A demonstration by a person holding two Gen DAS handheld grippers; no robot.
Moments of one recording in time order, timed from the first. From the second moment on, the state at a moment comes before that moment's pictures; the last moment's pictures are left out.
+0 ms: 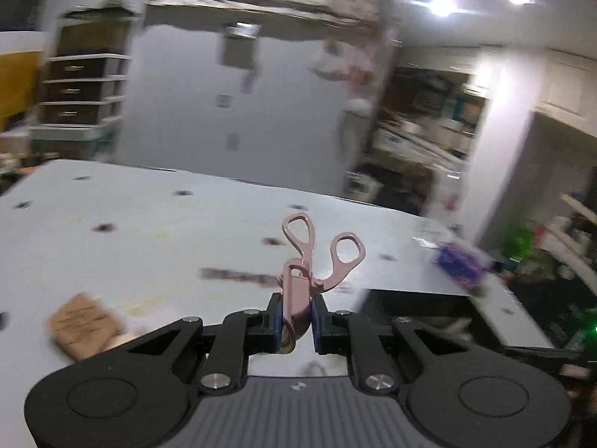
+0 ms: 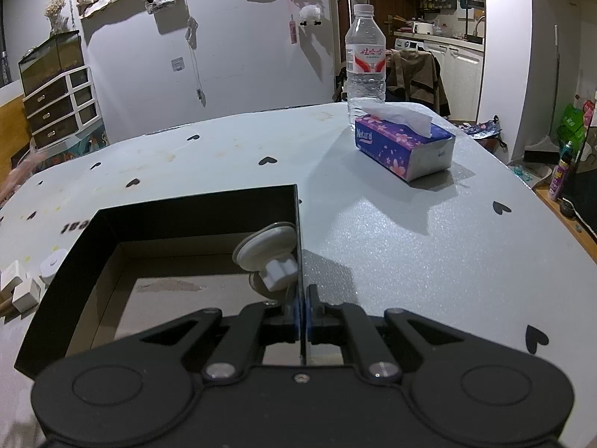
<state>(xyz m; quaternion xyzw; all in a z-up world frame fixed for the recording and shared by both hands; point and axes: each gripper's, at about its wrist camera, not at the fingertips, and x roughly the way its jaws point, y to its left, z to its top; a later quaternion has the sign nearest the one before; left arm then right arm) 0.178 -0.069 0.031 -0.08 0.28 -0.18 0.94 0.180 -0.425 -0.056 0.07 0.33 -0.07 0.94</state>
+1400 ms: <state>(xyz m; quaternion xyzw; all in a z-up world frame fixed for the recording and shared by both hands) 0.235 -0.264 -0.061 -0.06 0.52 -0.36 0.77 0.179 -0.435 -0.057 0.10 0.33 -0.05 0.94</state>
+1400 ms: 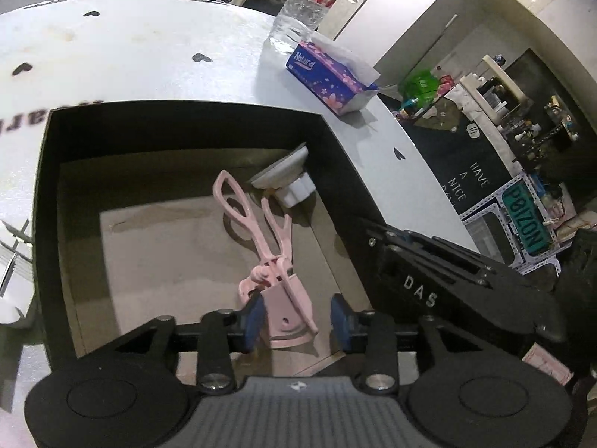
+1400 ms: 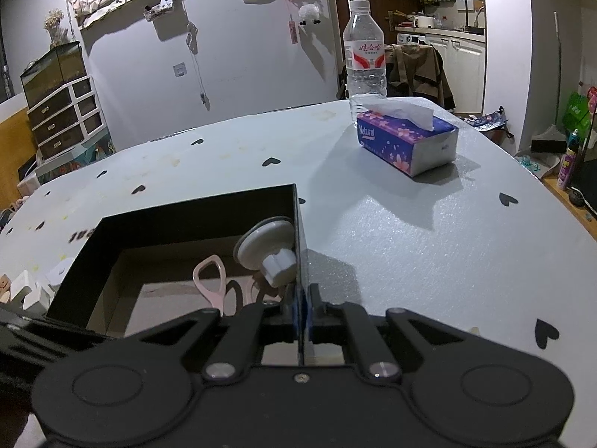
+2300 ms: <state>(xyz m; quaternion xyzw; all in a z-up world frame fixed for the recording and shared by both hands) 0.195 -0.229 -0.022 0.01 0.40 -0.39 0.83 0.180 -0.437 -0.056 0.11 0.34 -0.05 0.93</state>
